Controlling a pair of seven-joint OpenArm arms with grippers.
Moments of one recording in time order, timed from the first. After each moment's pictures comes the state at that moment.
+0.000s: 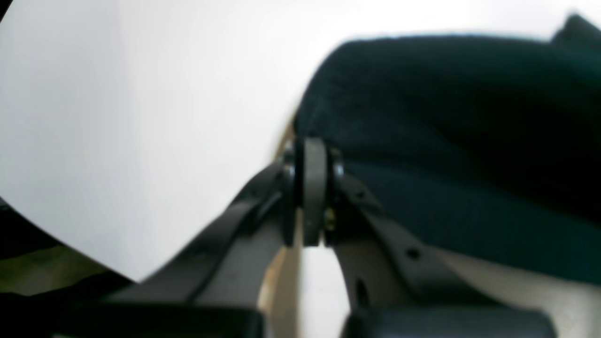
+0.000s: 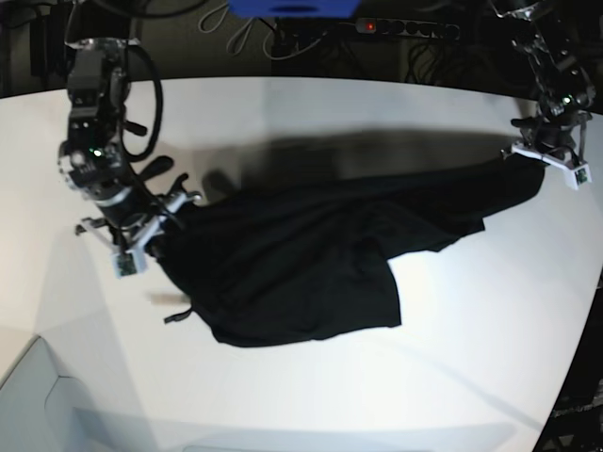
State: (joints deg) left arm 12.4 -8.9 -35.8 87.6 -13.6 -11.2 37.6; right arm -5.6 8.4 9.4 105.8 6.8 18.0 -46.3
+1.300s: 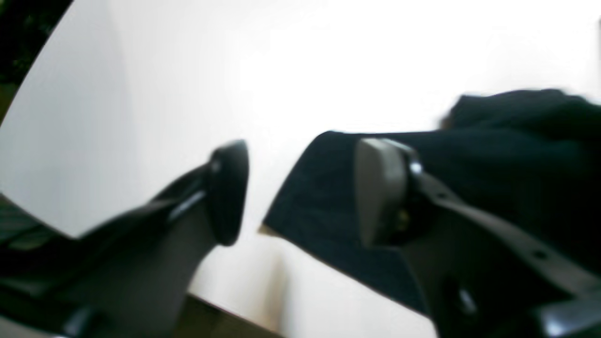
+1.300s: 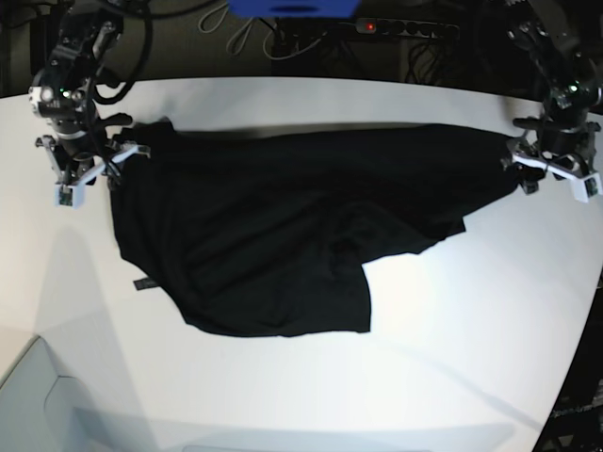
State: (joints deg) left arm 16.0 -5.2 -36.2 107.9 -19.1 -11.1 45.6; right arm -15.4 -0.3 28.4 107.9 7.0 18.0 -47.6
